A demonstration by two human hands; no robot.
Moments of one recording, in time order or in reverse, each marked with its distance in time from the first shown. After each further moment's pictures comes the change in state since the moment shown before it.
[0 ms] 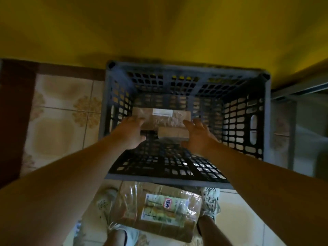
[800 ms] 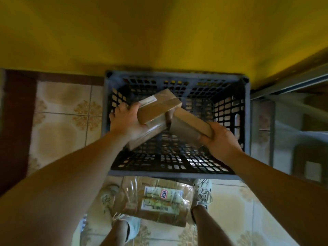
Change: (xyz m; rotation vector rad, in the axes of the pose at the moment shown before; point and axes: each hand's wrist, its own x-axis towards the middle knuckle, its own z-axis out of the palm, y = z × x) left_hand -0.026 0.031 -0.053 -0.086 0.228 -0.111; right_hand -0.071 0.049 -0.030 0.362 0.295 0.100
